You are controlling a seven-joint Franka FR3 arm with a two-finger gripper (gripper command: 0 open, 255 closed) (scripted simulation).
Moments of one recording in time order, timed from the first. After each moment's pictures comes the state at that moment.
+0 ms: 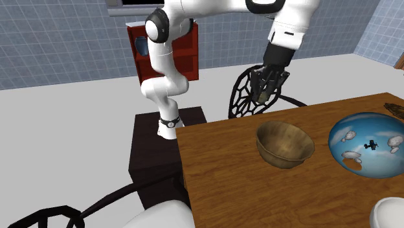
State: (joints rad) arm 0.06 0.04 0.65 -1.46 -0.19 1.40 0.49
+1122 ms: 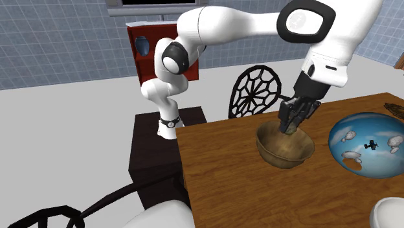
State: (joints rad) arm 0.24 0.50 0.64 -1.01 -0.45 1.32 0.54
